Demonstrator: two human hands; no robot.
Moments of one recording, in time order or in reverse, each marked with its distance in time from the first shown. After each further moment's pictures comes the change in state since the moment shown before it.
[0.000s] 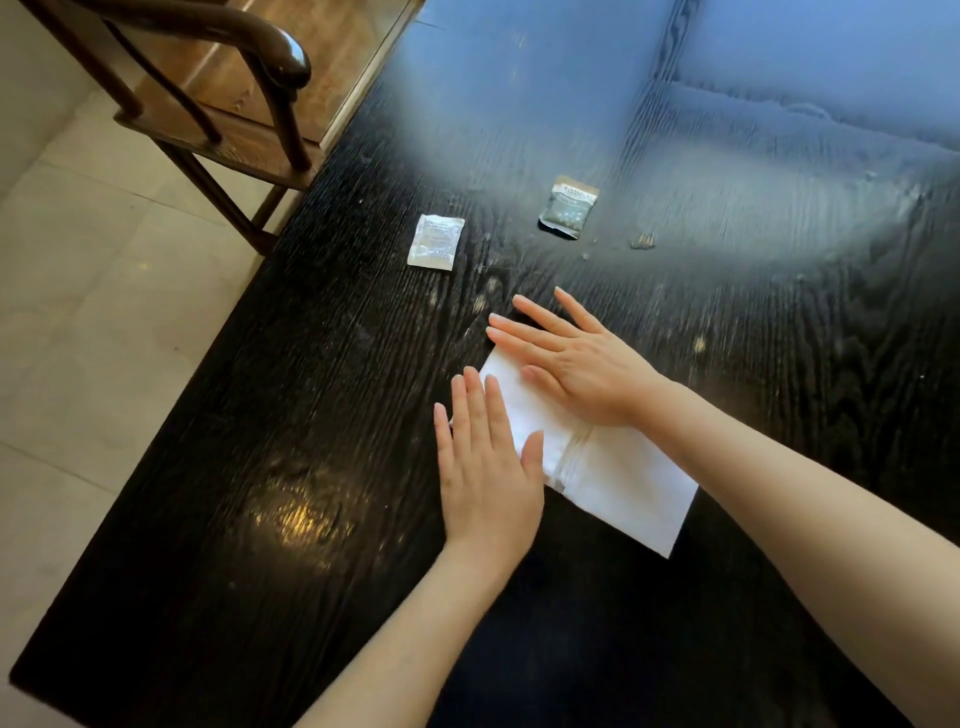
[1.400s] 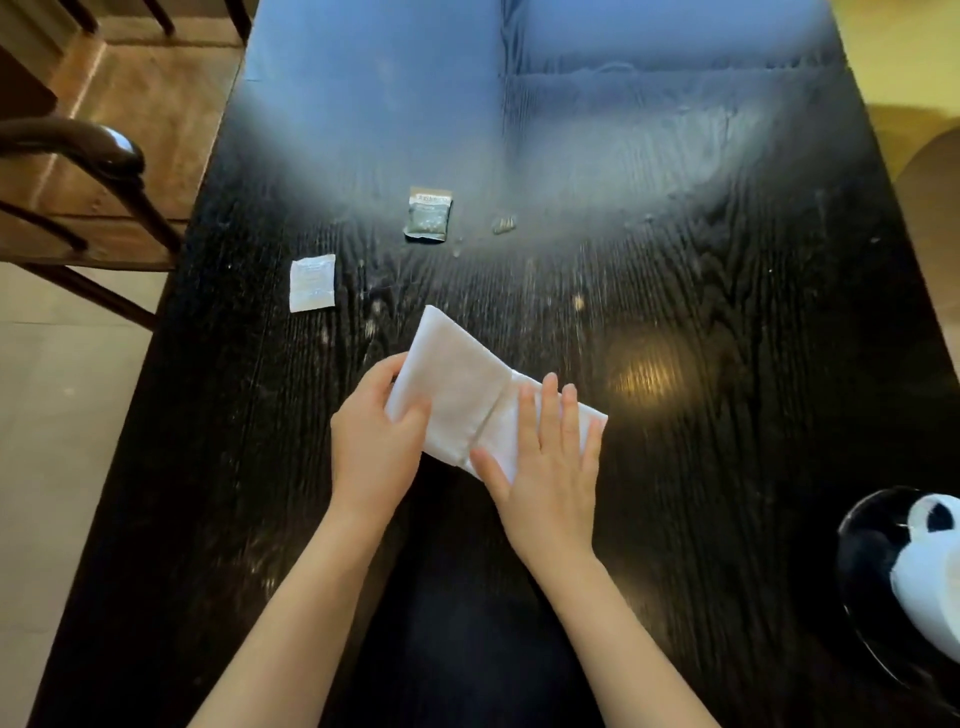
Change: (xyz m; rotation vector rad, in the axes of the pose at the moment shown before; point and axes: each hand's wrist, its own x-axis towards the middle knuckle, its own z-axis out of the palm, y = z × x) left_hand 0.037 0.007 -0.082 -0.835 -0.132 -0.055; right_hand -0.078 -0.130 0.036 0.288 0.293 1.122
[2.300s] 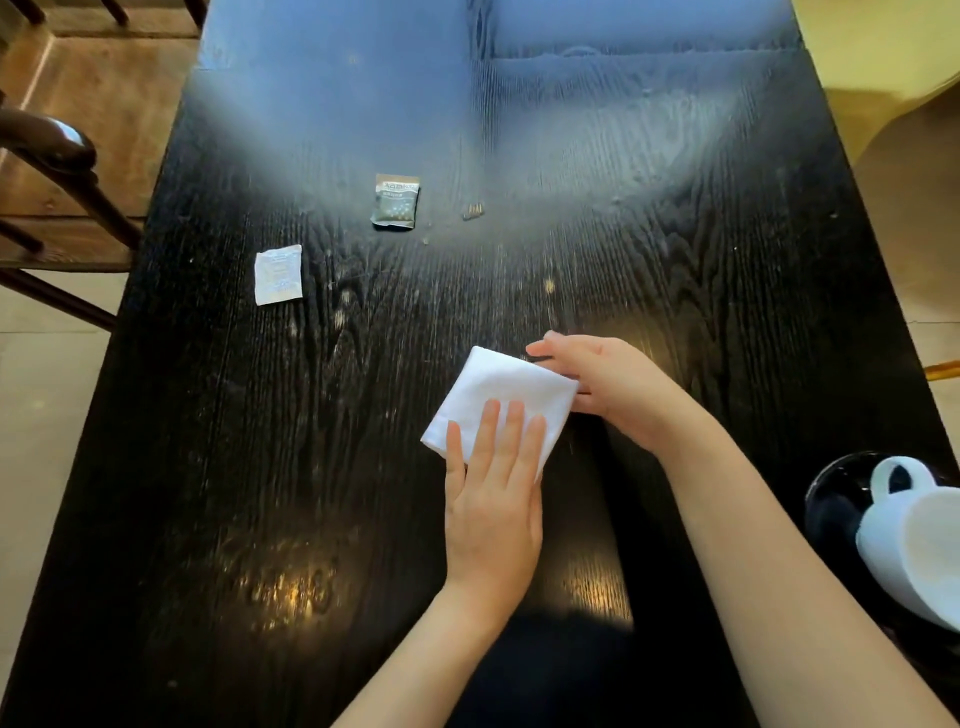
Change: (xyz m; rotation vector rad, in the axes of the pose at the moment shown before) left_hand -0.072 -0.054 0.093 0.680 -0.065 0.663; right_hand 0.067 0.058 -0.088 1.098 -0.527 0.284
